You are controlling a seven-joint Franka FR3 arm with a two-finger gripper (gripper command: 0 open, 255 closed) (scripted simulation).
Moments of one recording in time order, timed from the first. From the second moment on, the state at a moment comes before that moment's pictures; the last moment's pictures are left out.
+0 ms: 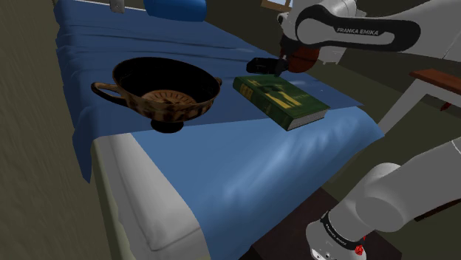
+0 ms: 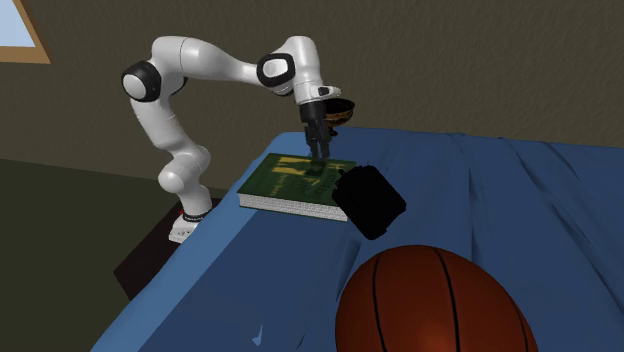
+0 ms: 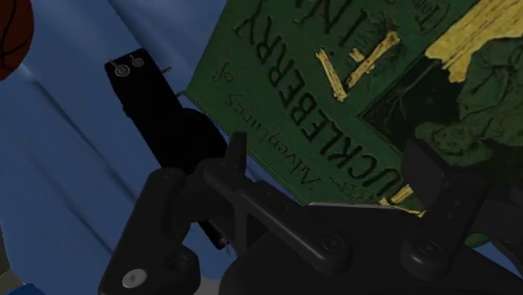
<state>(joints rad) 0.01 -0.28 -0.06 -1.99 -0.41 1.94 -0.42</state>
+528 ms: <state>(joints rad) 0.01 -0.01 -0.07 -1.72 -0.49 2.02 -0.65</state>
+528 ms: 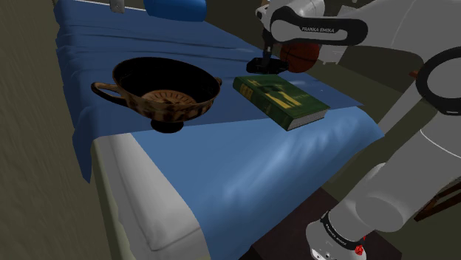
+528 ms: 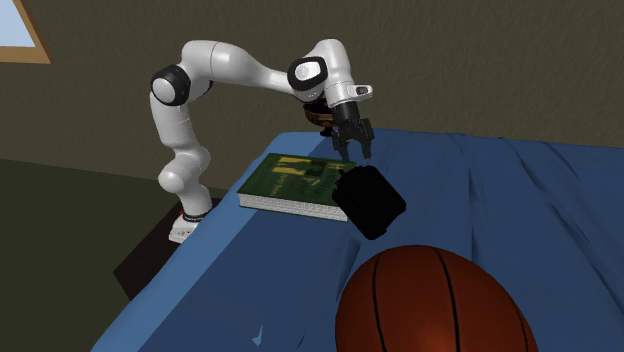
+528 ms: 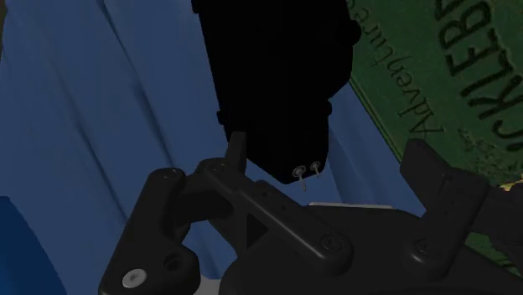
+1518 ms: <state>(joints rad) 0.01 0.10 -0.07 -1.69 -0.55 2.13 -0.69</state>
